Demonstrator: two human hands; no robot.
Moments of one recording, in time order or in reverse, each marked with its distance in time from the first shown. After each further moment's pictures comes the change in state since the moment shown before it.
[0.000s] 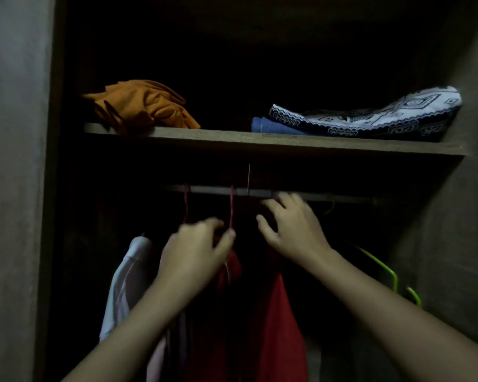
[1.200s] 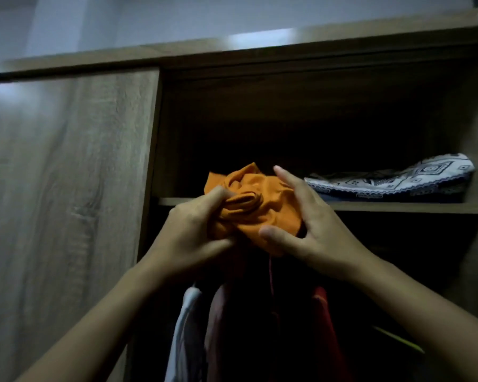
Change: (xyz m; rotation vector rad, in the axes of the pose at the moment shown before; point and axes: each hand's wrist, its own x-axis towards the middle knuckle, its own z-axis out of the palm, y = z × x) left_hand 0.023 -0.019 -0.164 -0.213 0.179 0.718; right_hand 0.032 -0.082 -0.139 0.690 -0.022 -0.159
